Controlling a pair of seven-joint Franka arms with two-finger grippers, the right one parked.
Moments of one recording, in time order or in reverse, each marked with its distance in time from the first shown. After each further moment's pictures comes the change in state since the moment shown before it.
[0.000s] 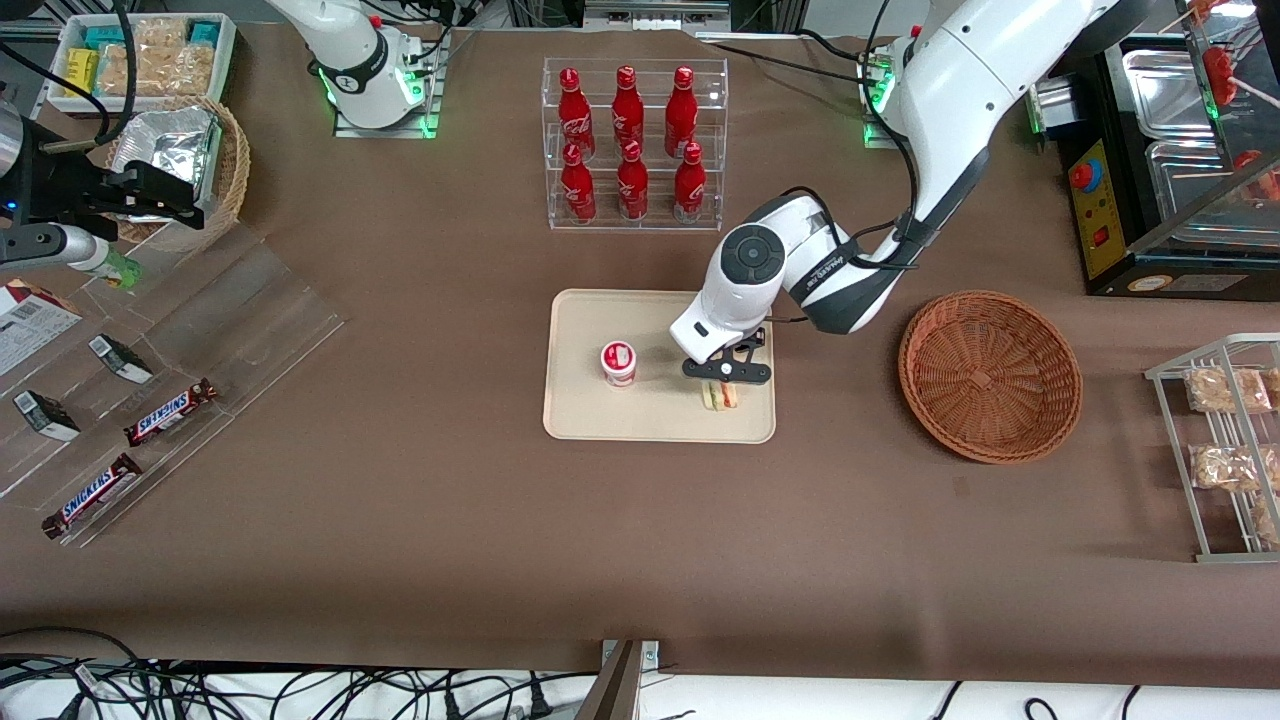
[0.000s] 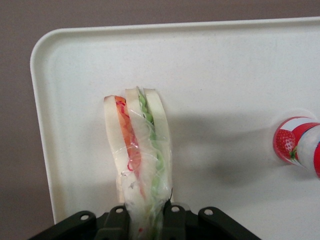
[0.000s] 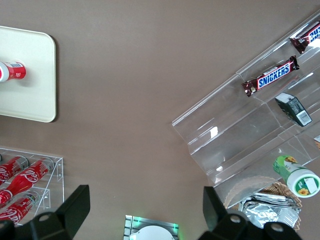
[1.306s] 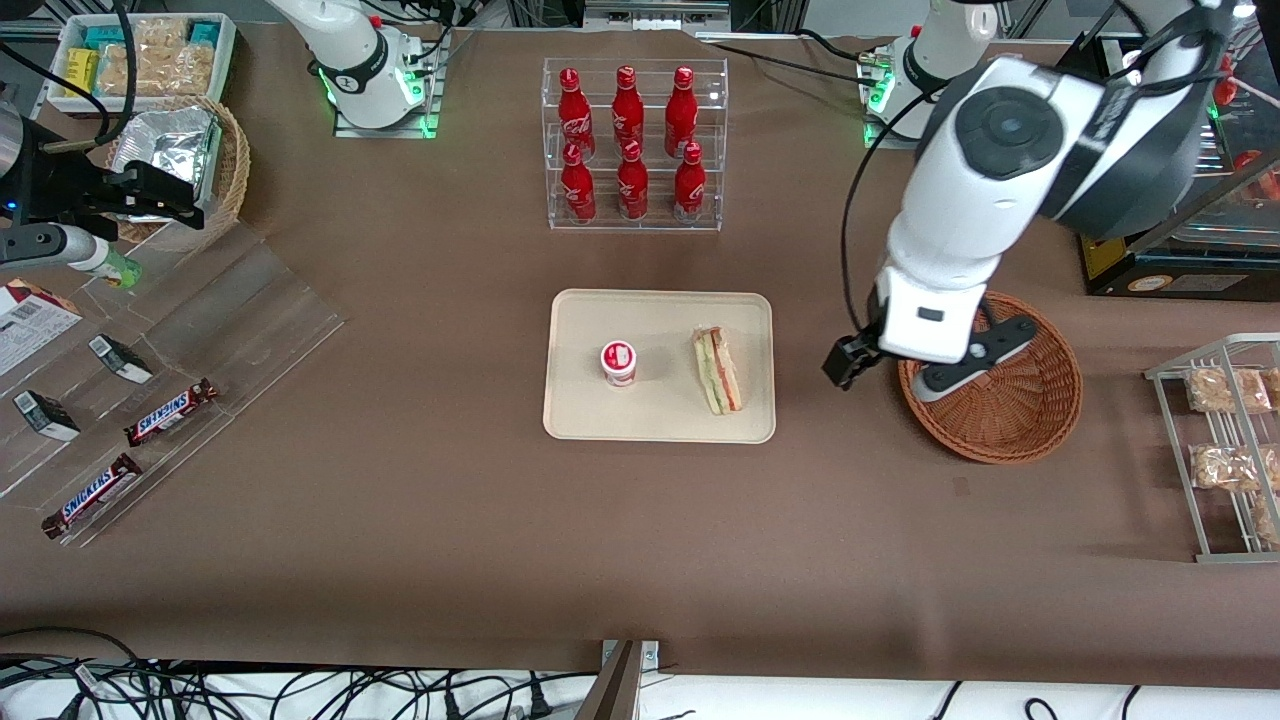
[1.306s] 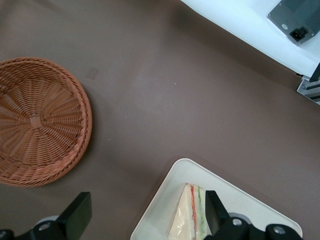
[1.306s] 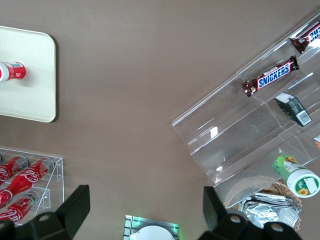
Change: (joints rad) arm 0.214 -0.367 -0.001 0.263 -0.136 -0.437 -0.236
